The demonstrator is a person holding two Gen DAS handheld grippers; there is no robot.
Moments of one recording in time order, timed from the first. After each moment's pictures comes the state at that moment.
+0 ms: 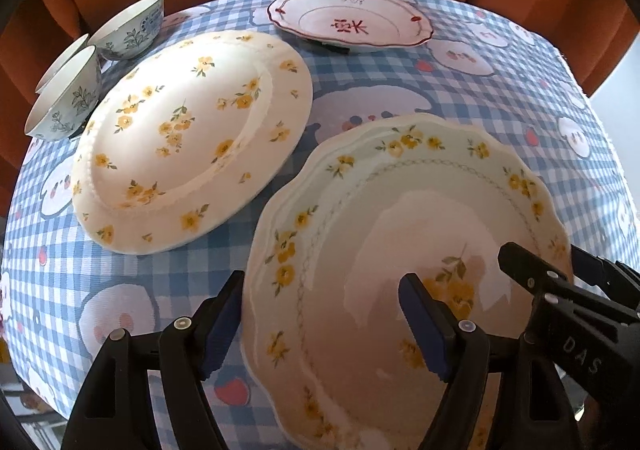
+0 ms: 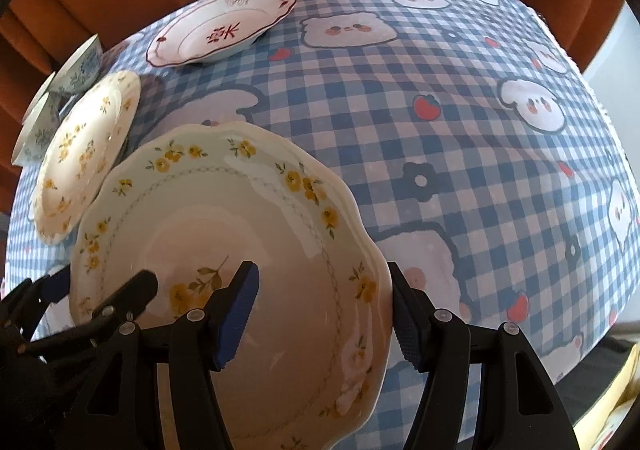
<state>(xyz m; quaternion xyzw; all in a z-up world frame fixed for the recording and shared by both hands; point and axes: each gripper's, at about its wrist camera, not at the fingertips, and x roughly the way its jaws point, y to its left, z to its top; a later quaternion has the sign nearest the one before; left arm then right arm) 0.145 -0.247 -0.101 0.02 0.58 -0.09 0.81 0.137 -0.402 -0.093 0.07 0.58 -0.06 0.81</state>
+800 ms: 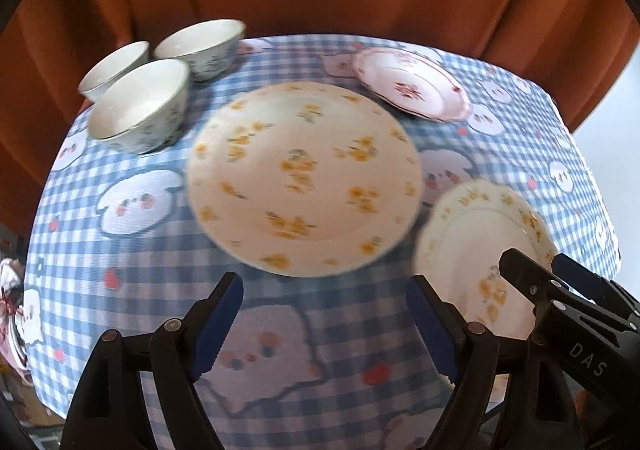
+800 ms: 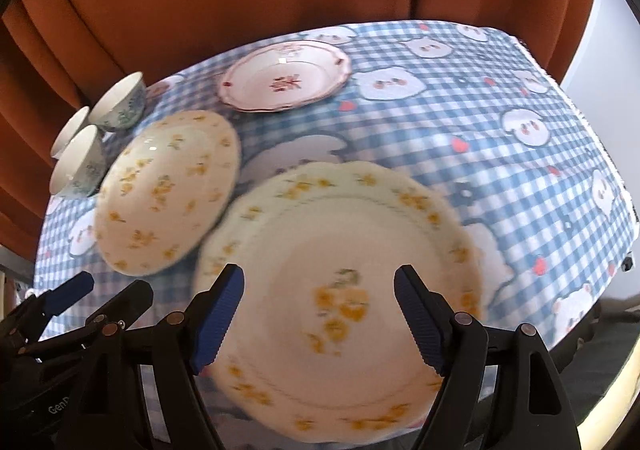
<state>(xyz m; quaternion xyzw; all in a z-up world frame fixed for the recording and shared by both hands) 0.153 -0.130 -0.053 -0.02 0.54 -0.11 0.84 0.124 -0.302 -0.034 0.10 0.52 -0.09 0.84</state>
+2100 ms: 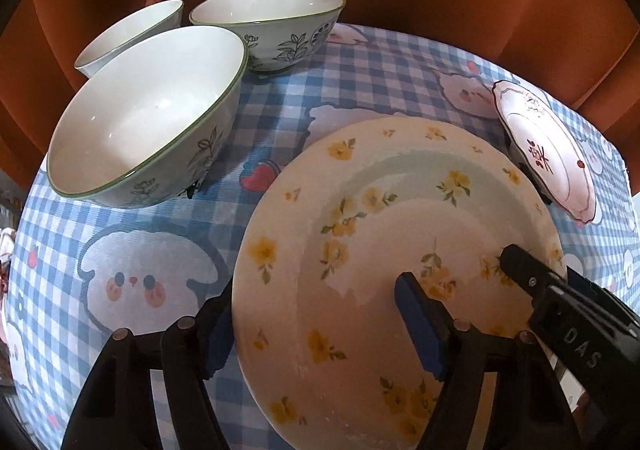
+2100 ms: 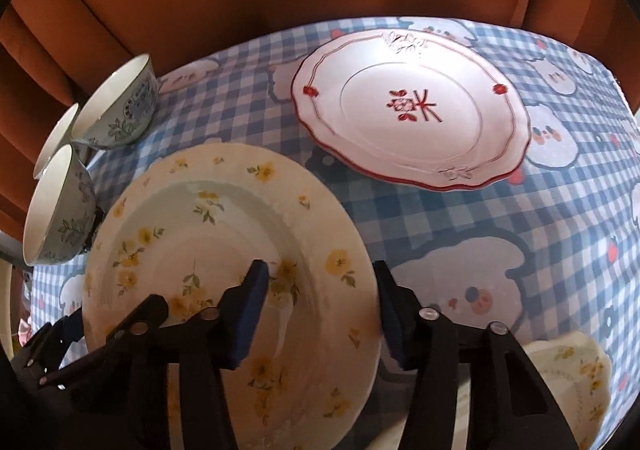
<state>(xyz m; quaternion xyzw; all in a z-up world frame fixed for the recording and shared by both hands) 0.271 -0.087 -0.121 -0.06 0.55 -0.02 0.83 0.289 -0.246 -0.107 0.08 0.54 -0.03 0.84</state>
